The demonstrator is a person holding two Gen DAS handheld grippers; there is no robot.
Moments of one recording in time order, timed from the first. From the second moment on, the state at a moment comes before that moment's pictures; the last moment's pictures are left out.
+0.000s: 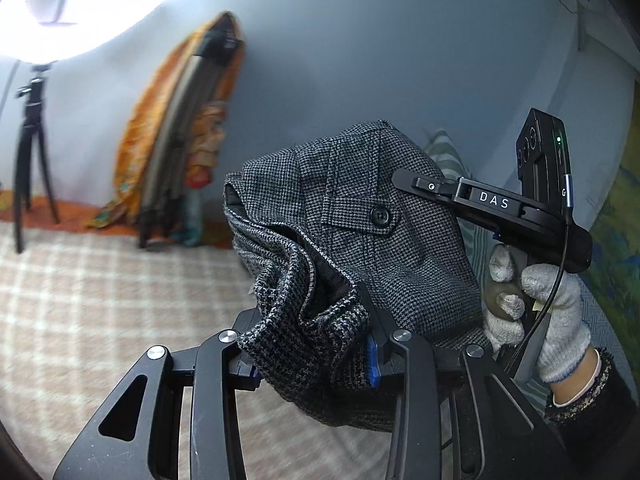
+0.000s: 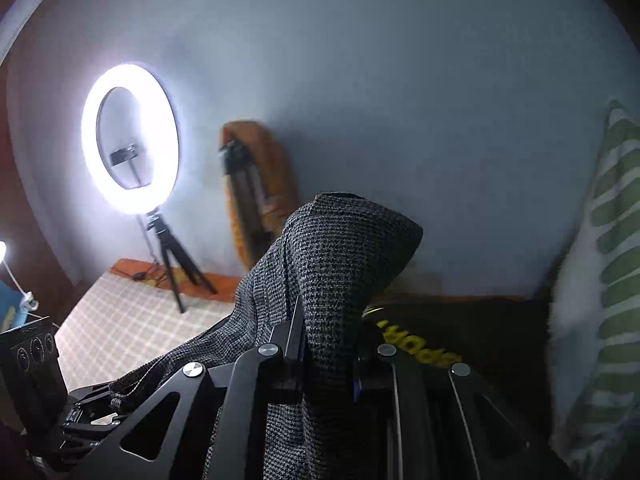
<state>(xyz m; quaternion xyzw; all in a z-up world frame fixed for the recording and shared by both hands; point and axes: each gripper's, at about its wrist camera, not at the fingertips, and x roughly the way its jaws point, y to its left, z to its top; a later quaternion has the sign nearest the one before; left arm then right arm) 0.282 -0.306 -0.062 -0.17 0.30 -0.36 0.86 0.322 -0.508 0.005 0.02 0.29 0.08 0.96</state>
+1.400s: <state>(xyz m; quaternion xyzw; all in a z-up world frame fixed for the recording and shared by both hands) 0.288 -0.385 -0.115 -0.16 0.36 -0.34 0.85 0.378 -0.661 -0.091 -0.02 0.36 -0.07 0.93</state>
